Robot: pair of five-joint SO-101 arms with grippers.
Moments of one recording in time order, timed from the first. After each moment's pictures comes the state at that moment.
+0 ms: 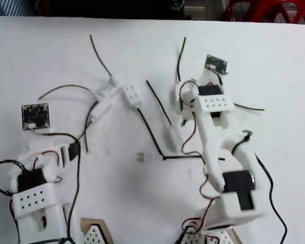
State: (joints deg) left arm -26.2 -63.0 77.3 49.8 -12.1; right arm -9.5 -1.5 16.9 64.3 -21.8
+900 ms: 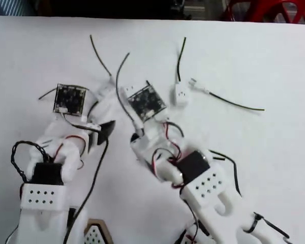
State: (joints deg) left arm -2.7 -63.0 65.9 47.1 -7.6; right arm -39.8 -47.4 49.3 52.7 2.9
